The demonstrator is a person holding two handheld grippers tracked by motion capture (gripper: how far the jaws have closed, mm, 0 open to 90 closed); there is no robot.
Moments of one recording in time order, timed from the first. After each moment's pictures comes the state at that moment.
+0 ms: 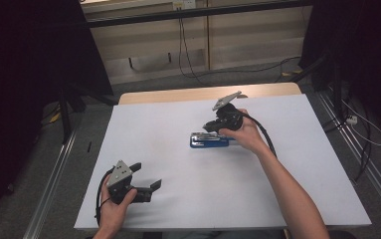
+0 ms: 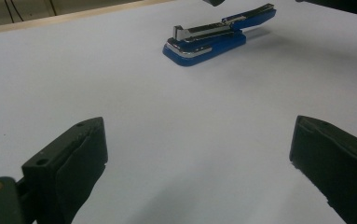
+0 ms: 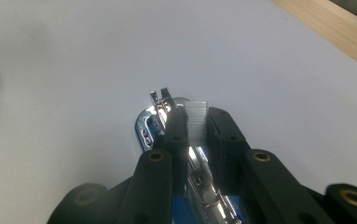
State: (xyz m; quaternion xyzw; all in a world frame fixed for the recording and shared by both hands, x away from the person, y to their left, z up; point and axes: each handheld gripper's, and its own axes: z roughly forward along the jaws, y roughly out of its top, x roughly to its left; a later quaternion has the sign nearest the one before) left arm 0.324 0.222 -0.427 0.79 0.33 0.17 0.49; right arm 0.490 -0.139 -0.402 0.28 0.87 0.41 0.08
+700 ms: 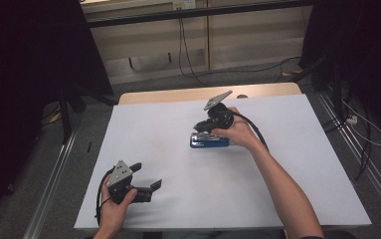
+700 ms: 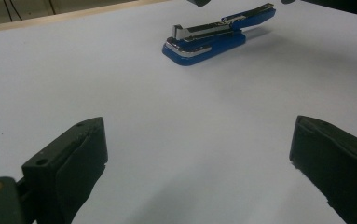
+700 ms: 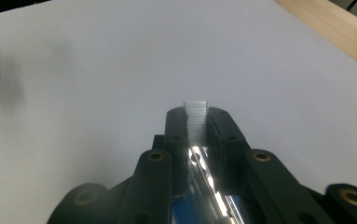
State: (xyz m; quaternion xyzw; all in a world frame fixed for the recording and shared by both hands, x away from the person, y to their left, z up) left arm 0.324 0.222 -0.428 0.79 0.33 0.16 0.49; right arm 0.497 -0.115 -0.401 0.25 0.87 0.43 0.06
